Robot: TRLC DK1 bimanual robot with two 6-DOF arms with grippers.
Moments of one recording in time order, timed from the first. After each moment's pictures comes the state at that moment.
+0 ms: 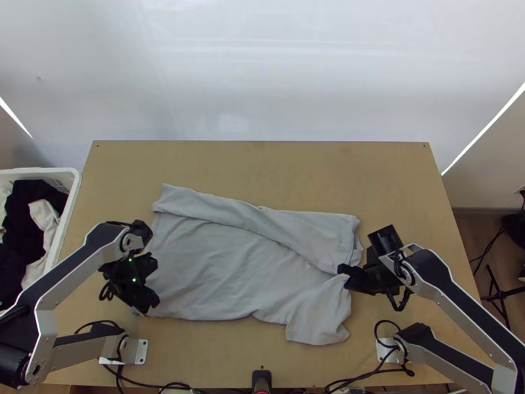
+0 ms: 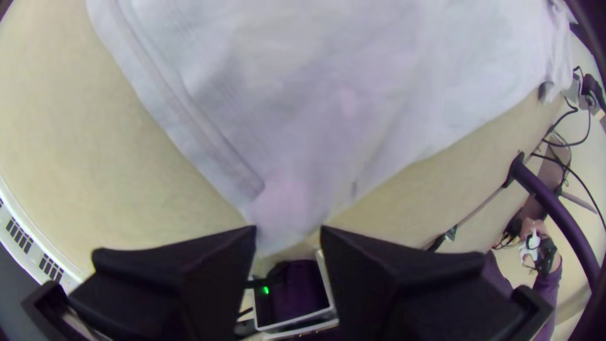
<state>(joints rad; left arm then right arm) -0.20 1.35 0.78 -1.34 0.04 0.29 0.42 1.05 0.66 -0.92 -0.32 0.70</state>
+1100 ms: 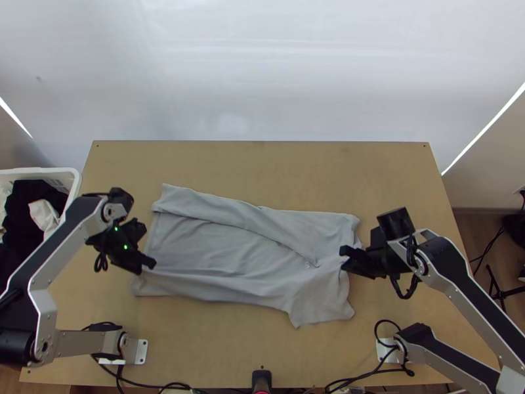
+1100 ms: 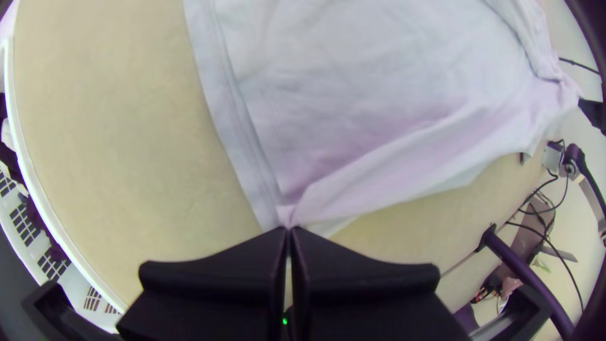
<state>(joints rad) -0.03 1.44 1.04 -1.31 0.06 0.30 0.40 1.06 0.86 -0.98 -0.37 0.71</state>
